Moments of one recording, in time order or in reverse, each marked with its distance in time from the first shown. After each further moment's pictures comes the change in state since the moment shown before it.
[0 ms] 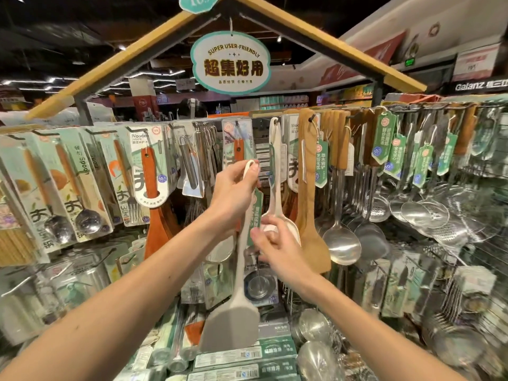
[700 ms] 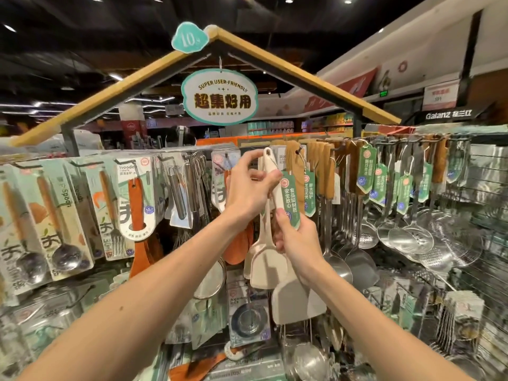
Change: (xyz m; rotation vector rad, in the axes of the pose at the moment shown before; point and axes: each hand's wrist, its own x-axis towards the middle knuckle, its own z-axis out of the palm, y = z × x) left_hand 0.055 0.023 0.038 0.088 0.009 0.239; right_hand 0.048 -0.032 -0.043 0.201 0.401 -0.138
